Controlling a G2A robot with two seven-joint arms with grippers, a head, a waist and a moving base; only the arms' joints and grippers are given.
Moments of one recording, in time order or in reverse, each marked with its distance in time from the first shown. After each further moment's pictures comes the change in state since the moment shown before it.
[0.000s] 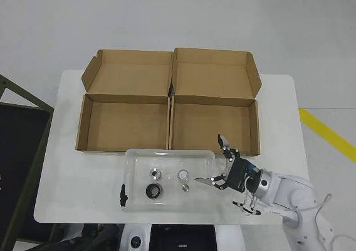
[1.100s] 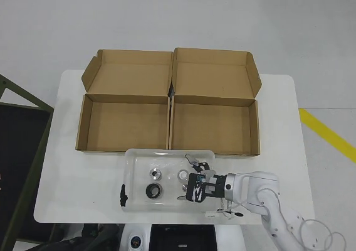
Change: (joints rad) left arm 0.000 0.000 0.000 0.000 0.000 0.000 0.000; right arm 0.146 0.016 -0.258 0.120 -0.103 -0.026 0.232
